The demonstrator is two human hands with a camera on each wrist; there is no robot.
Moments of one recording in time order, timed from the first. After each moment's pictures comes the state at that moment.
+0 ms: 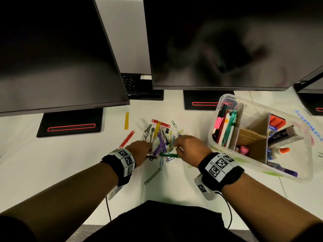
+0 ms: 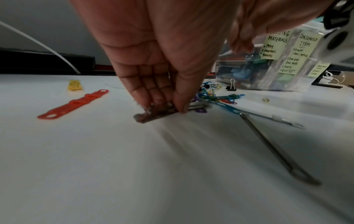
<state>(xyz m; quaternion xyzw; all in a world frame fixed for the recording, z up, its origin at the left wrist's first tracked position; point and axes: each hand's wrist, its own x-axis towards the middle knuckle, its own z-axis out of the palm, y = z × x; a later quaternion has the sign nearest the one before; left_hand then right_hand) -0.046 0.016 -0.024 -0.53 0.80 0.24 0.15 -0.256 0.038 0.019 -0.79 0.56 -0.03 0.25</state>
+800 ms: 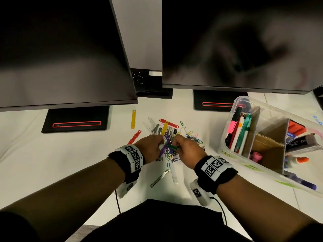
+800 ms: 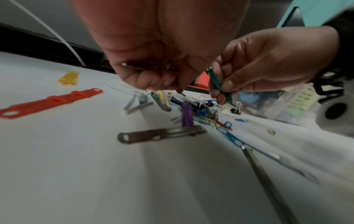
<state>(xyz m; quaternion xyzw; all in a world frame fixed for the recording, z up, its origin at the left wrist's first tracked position) -0.052 0.000 -0.017 -0.54 0.77 0.33 0.05 -0.228 0.025 -0.008 -0.72 0.58 -0.08 0.38</state>
